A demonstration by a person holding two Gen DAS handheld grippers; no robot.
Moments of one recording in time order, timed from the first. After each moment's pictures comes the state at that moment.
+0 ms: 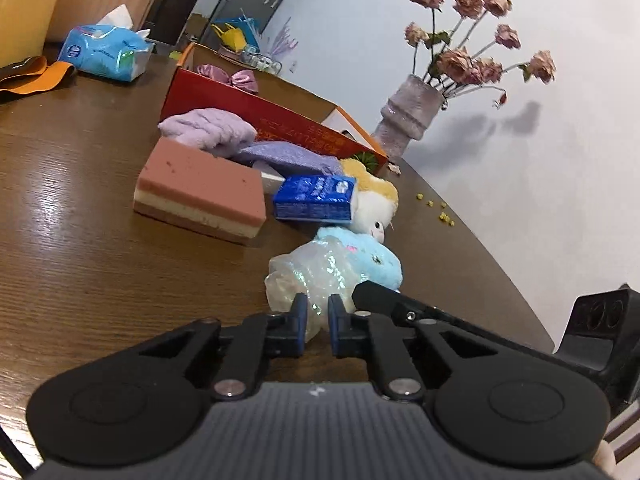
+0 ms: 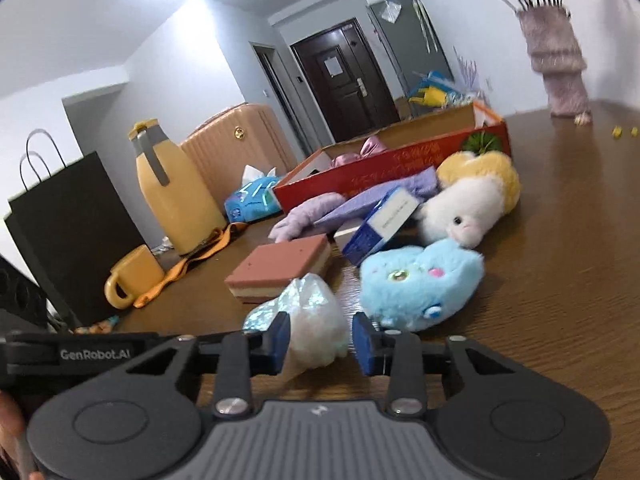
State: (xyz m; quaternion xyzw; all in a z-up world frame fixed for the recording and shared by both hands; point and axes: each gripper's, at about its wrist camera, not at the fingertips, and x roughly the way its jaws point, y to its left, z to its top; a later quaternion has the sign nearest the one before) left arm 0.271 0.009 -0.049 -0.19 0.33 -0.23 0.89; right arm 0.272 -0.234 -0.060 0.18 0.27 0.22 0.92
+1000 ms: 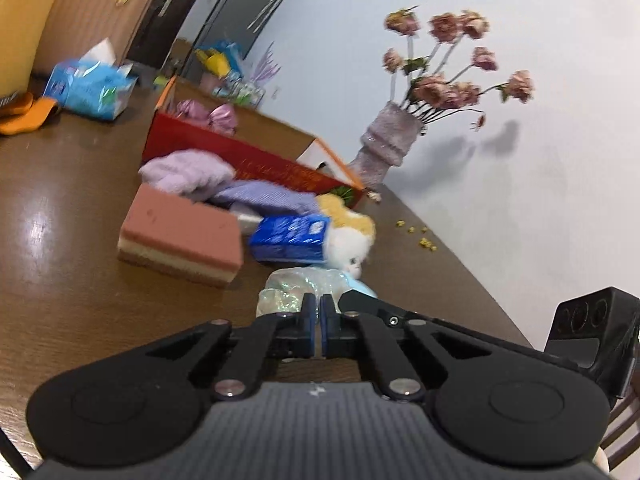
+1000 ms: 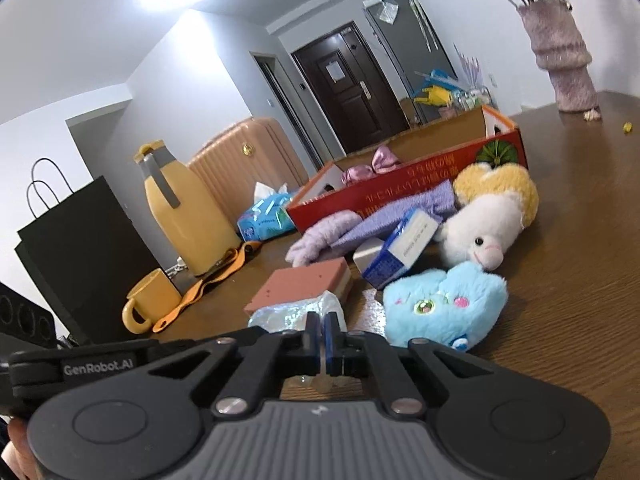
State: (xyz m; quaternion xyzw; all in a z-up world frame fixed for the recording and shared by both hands) left arm 0.268 0.006 -0.021 -0.19 0.29 -0.25 0.90; right arm 0.274 -0.233 -0.038 0.19 0.25 0.23 0.92
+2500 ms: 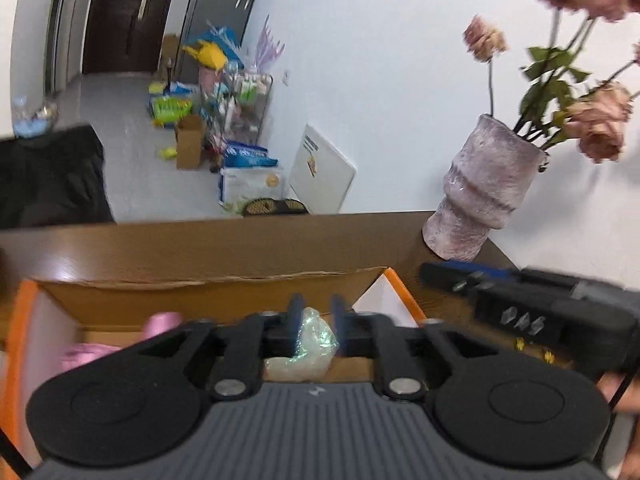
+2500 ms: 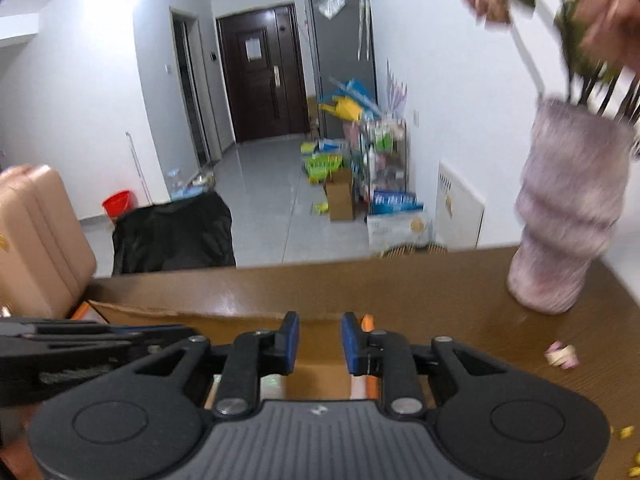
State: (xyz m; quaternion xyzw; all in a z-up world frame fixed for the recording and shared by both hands) left arm 0.676 -0.101 0.049 -0.06 0.34 -0.22 0.91; right arm 0.673 -0.307 0.057 0.04 0.29 0.06 0.95
